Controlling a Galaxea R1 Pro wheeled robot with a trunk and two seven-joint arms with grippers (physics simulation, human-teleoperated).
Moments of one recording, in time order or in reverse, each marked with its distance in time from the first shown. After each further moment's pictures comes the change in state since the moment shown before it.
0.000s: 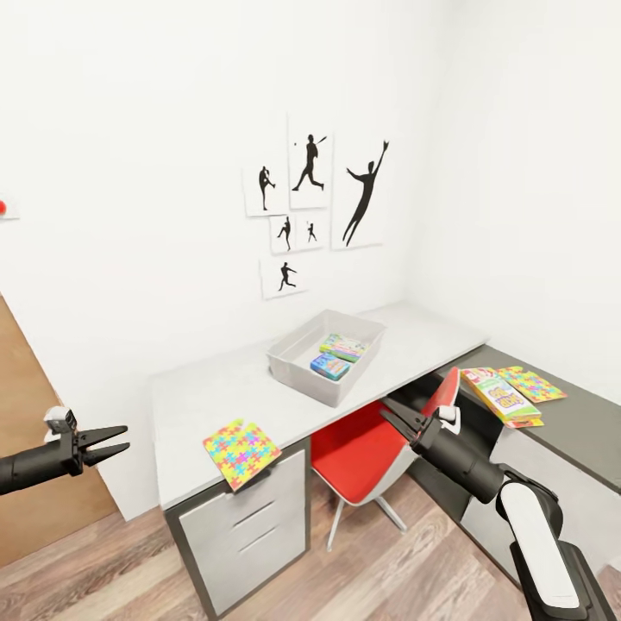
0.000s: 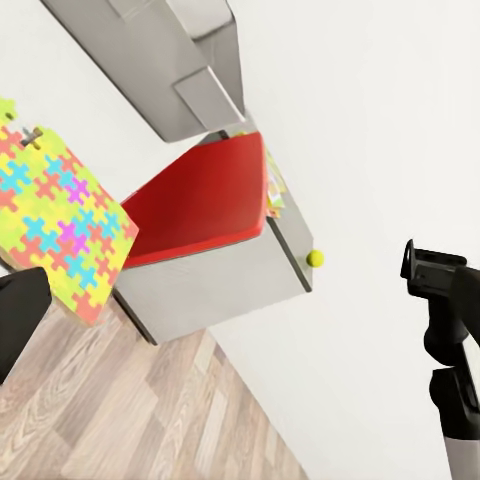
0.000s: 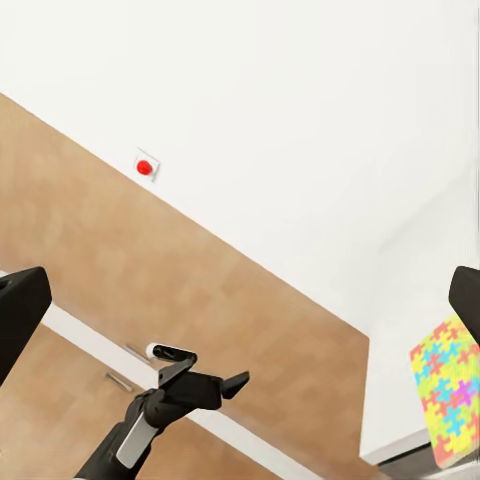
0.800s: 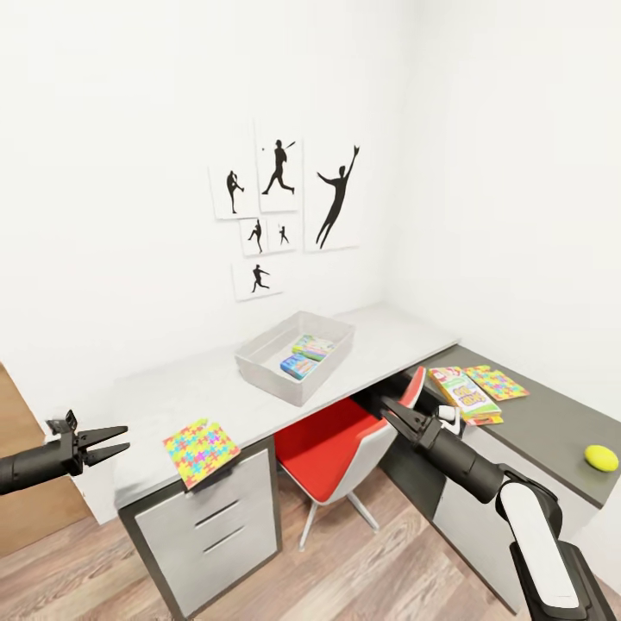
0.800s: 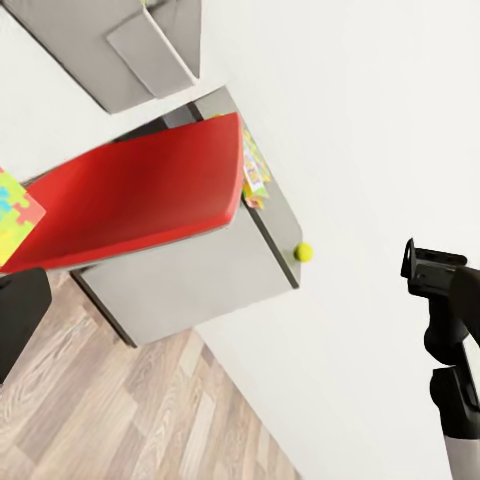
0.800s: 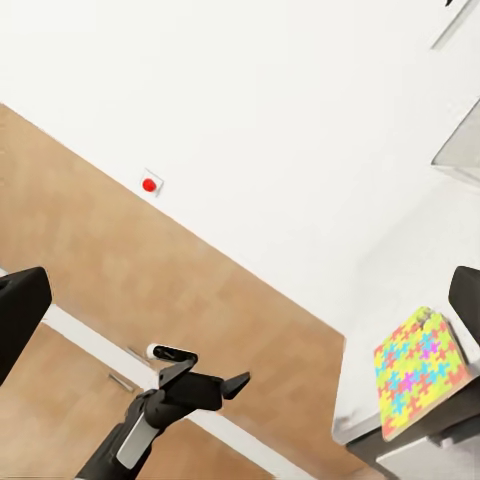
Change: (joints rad) left arm 0.000 0.000 -0.001 -0.001 0.000 0.000 0.000; right arm 0.000 0.001 0.000 0.000 0.000 0.000 -0.001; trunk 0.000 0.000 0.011
